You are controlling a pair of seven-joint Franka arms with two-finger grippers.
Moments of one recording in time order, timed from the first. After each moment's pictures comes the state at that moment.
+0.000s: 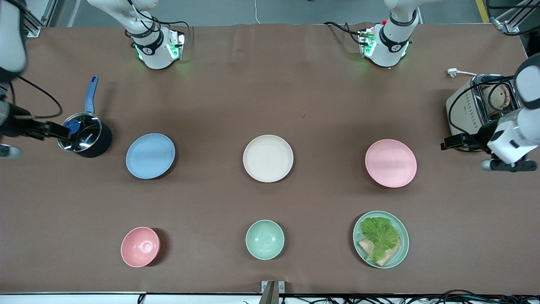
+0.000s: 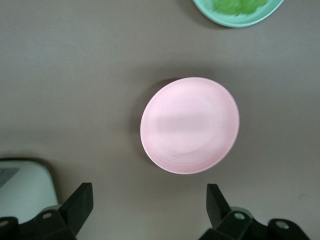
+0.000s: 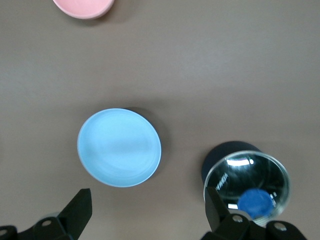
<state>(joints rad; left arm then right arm) 0.25 0.23 -0.15 -1.83 -0.11 1.89 0.18 -0.09 0.10 -0.07 -1.86 0.07 1.88 -0.15</state>
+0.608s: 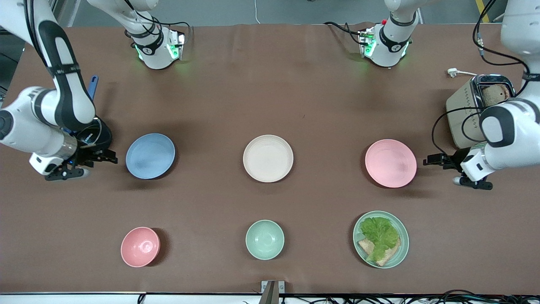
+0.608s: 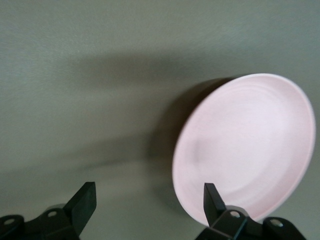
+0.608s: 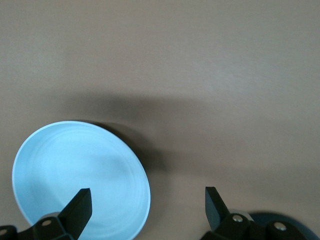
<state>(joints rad) 0.33 0.48 -0.15 -1.92 -0.20 2.19 0.48 -0.09 0.31 -0.07 -2.07 0.20 2.31 -0.44</state>
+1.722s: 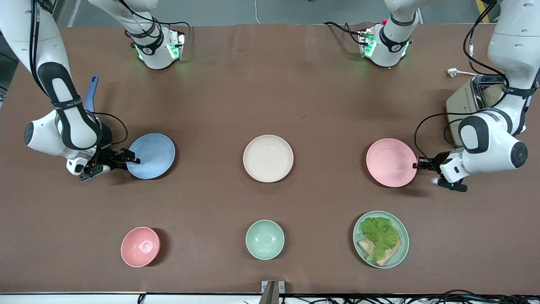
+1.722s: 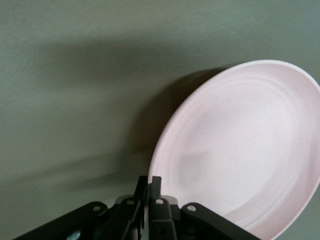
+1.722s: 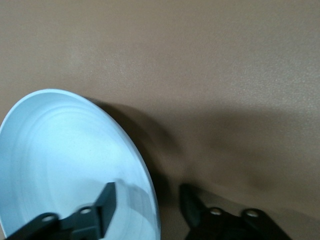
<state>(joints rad) 0.33 0.54 -0.21 -1.93 -0.20 2.22 0.49 -0.14 0.47 -0.07 -2.15 0.69 2.39 -0.98</state>
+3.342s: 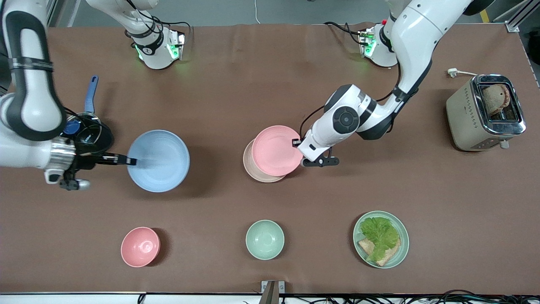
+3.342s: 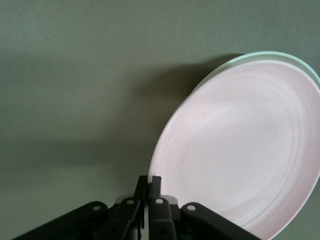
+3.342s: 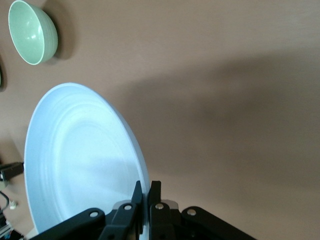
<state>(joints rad) -0.11 0.61 -0.58 -1.83 0.08 2.34 -0.74 0.06 0.34 -0.07 -1.78 0.60 1.89 -0.12</state>
